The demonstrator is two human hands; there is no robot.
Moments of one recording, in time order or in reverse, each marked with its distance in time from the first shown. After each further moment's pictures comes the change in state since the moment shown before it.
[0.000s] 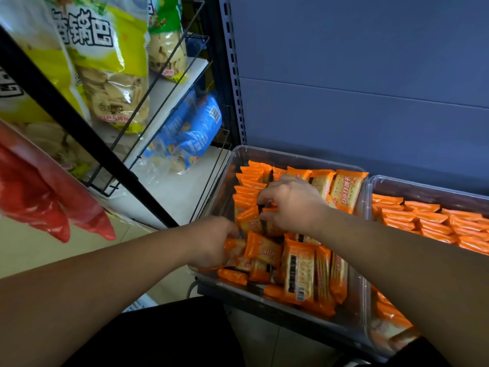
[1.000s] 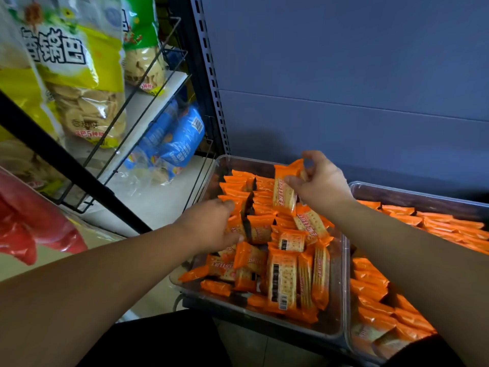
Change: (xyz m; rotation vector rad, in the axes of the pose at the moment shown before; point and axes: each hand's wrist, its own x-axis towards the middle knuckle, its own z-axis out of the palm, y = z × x) left_hand 0.032 0.021 -0.017 0.266 0.293 0.023; right_hand -0.022 0.062 -0.027 0.665 0.360 0.592
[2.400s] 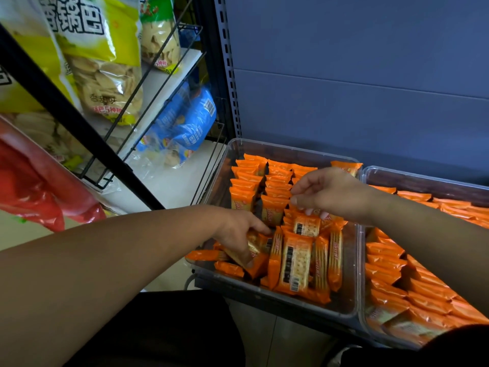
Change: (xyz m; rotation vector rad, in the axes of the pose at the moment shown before) left_hand 0.013 0.018 0.011 -0.251 -0.644 0.111; right_hand -0.032 -0.005 -0.011 0.042 -0.525 -0.028
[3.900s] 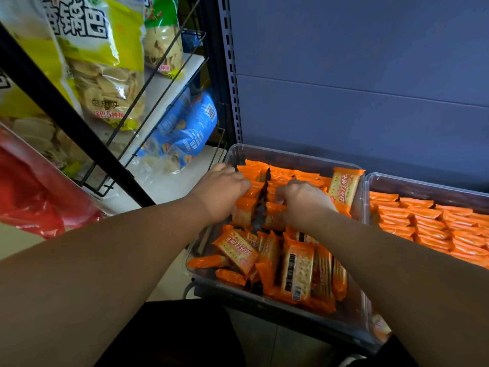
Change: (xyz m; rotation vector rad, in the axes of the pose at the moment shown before) left_hand -0.002 -0.042 -0.032 0.638 0.783 0.007; right_hand 0.046 -0.012 0.057 -0.774 0.125 0.060
